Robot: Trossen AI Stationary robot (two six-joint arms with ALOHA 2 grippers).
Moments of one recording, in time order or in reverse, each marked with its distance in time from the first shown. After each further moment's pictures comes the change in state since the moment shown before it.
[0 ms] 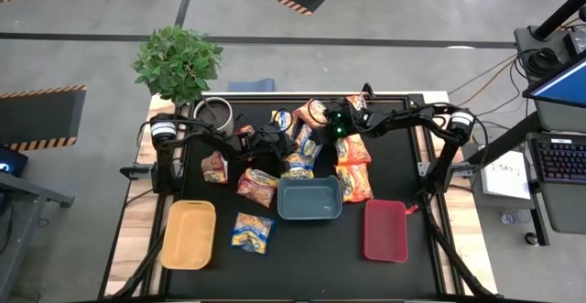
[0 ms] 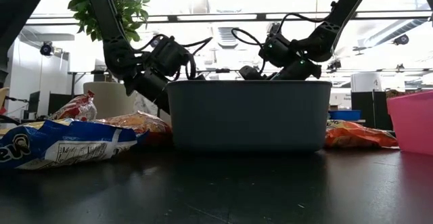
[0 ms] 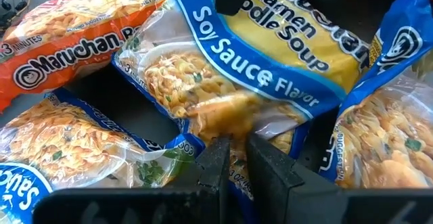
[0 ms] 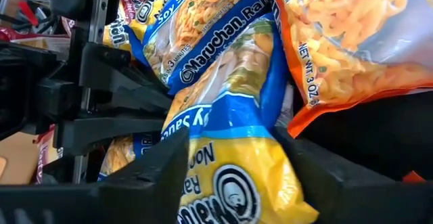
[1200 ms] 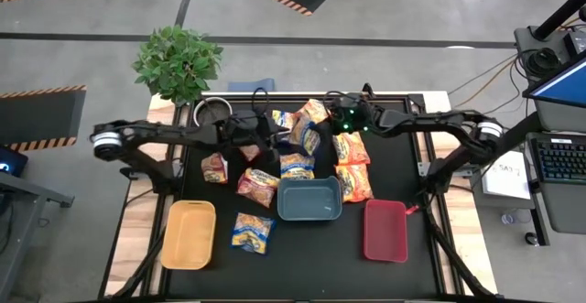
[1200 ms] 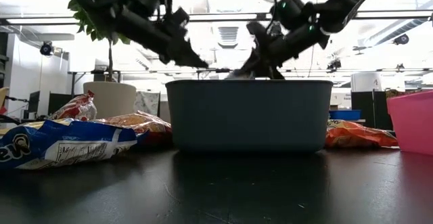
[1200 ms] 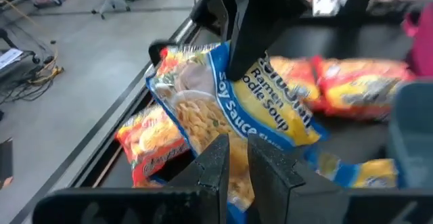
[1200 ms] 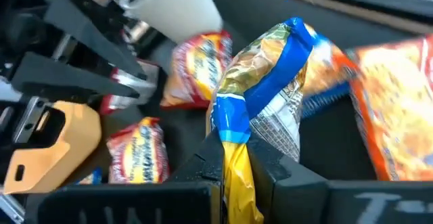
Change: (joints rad) left arm -0.023 -0.506 -0.001 -0.322 0.002 0.013; right arm 0.066 -0.273 -0.002 -0.006 0.065 -0.168
